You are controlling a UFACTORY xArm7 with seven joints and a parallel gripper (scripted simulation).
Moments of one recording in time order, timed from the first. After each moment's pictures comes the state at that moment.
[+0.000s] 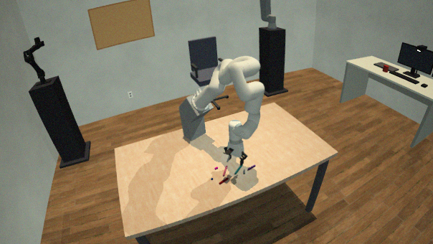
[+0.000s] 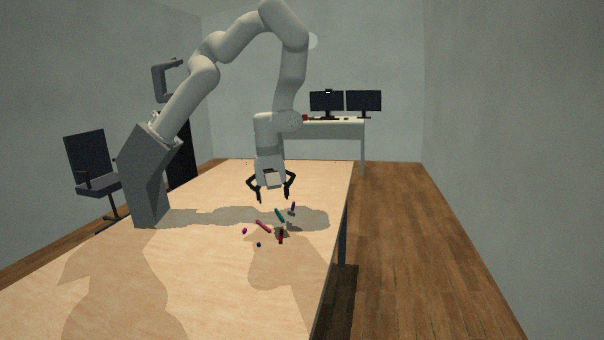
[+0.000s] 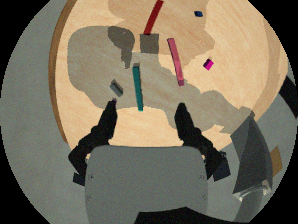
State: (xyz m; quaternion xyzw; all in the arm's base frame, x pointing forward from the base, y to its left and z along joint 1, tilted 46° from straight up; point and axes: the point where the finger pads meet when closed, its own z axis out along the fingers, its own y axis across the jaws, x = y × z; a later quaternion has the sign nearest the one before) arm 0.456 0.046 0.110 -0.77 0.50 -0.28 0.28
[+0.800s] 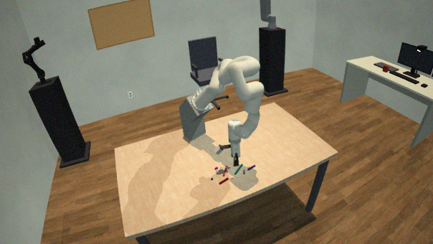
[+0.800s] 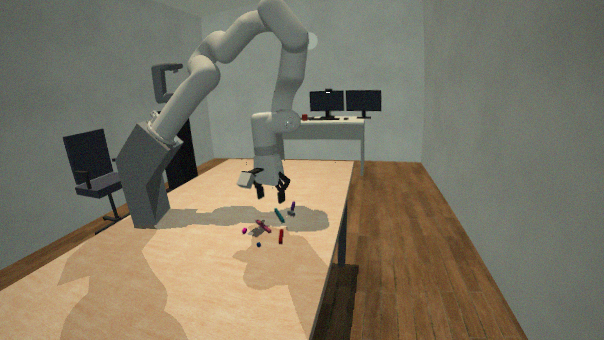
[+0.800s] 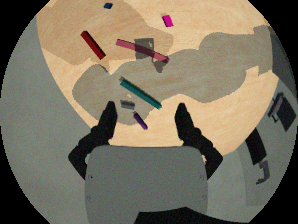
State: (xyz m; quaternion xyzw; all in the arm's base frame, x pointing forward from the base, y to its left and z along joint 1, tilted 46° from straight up) arm 0.450 0.047 0.105 -0.51 0.76 -0.14 0.37
